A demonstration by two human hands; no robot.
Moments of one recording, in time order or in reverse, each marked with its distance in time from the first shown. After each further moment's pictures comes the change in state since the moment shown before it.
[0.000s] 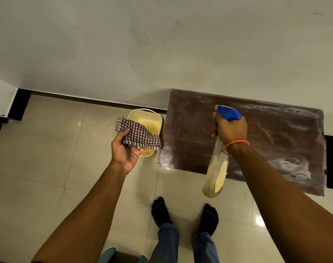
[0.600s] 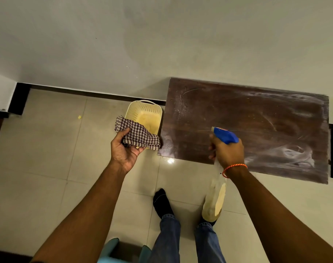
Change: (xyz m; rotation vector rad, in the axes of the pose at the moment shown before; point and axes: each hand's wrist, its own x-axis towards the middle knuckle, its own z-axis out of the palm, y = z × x) left_hand -0.017 -0.019 -0.021 0.050 0.018 -0.013; right_hand -0.057 0.078 -0.009 0.021 -0.070 0.136
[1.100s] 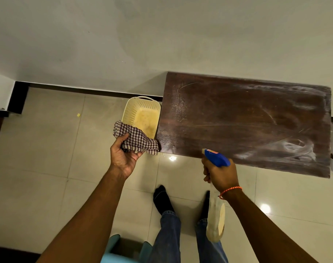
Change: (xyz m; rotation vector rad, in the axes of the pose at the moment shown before) left_hand -0.006 -0.025 -0.021 0.042 0.082 0.025; right_hand -0.039 0.069 -0.004 -0.053 -0.120 0.069
